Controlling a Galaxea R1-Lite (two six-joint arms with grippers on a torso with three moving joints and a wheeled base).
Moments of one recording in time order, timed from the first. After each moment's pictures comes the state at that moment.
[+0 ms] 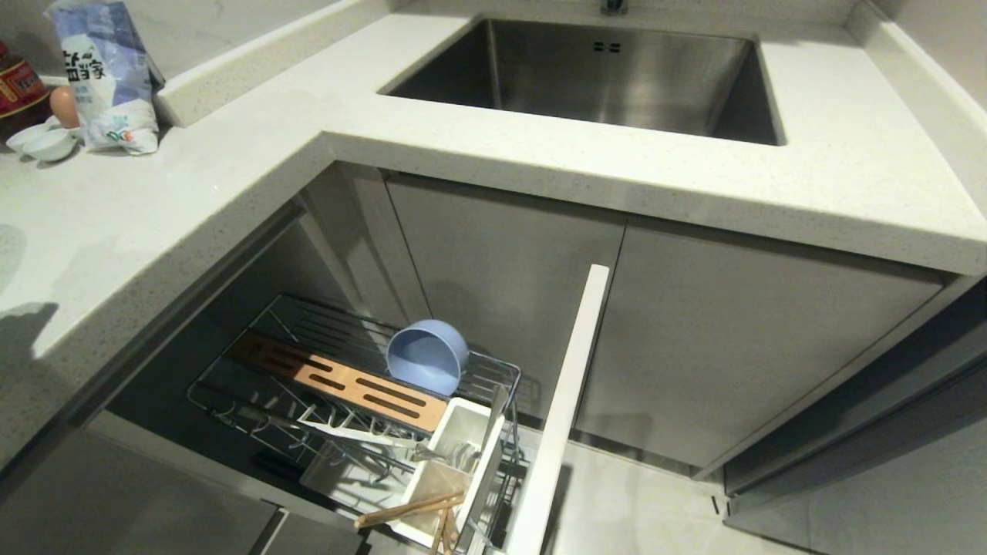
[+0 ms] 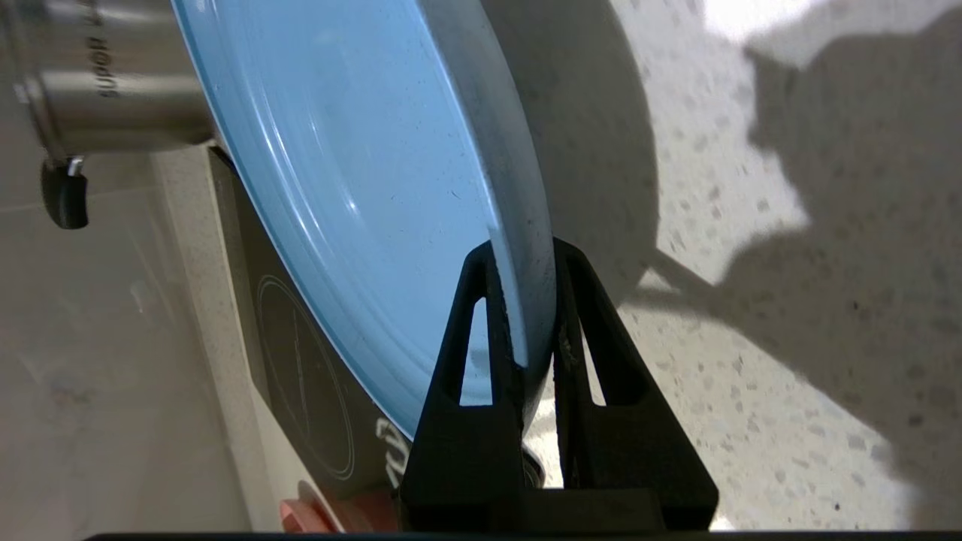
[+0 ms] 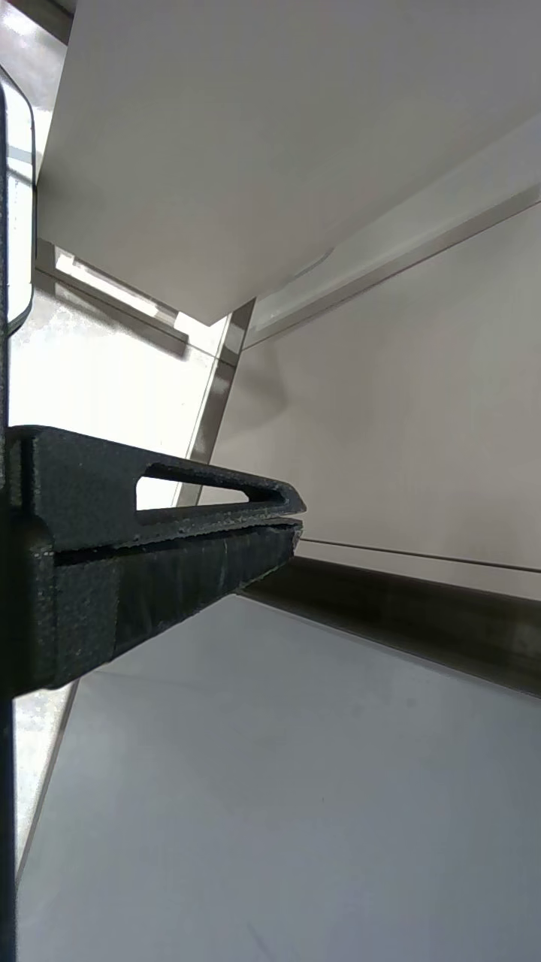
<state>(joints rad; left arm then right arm) 0.01 1.17 -1.38 0.89 0.77 0.53 0.00 0.00 0.00 -0.07 0.00 0.01</state>
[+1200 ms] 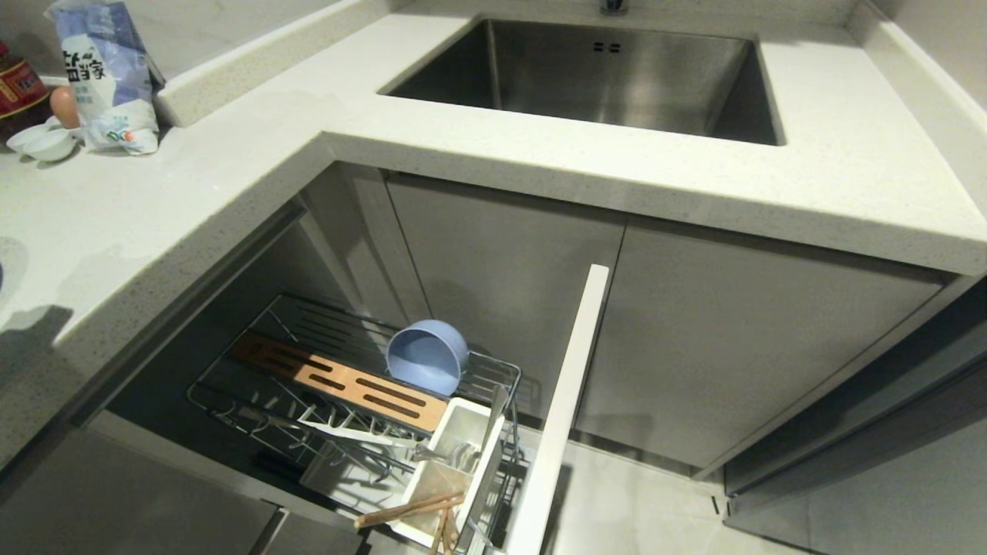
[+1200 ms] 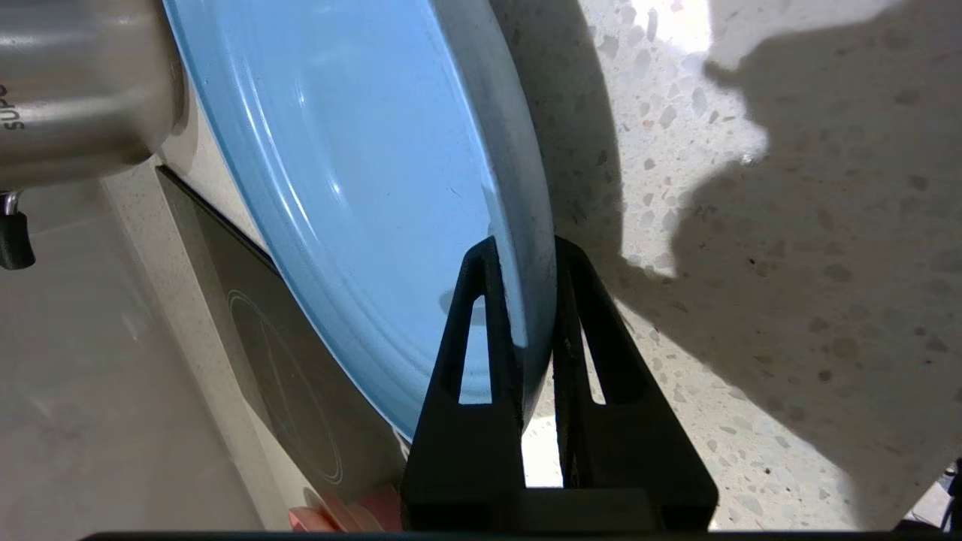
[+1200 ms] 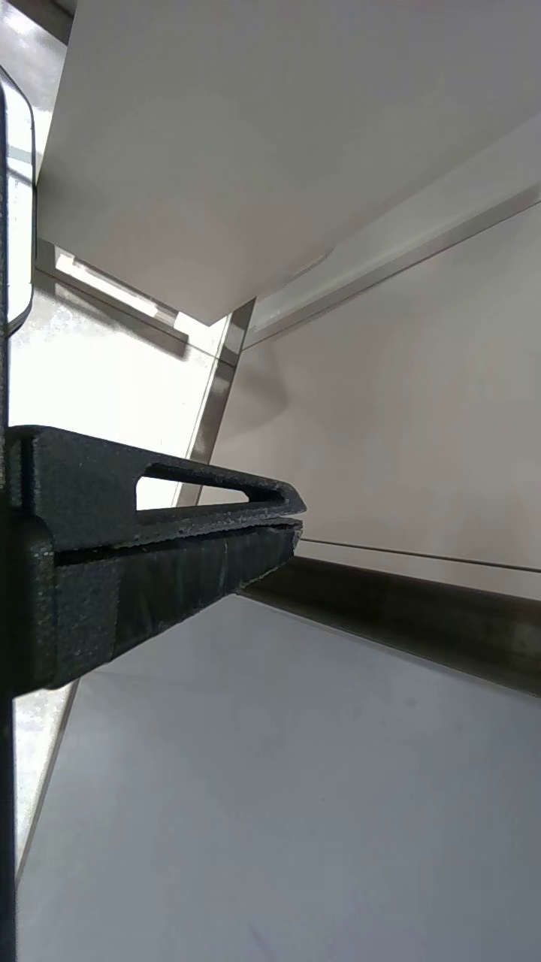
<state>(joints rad) -0.03 1.18 -1.36 0.96 0.73 0.52 0.00 0.00 0.00 -0.07 0.00 0.01</state>
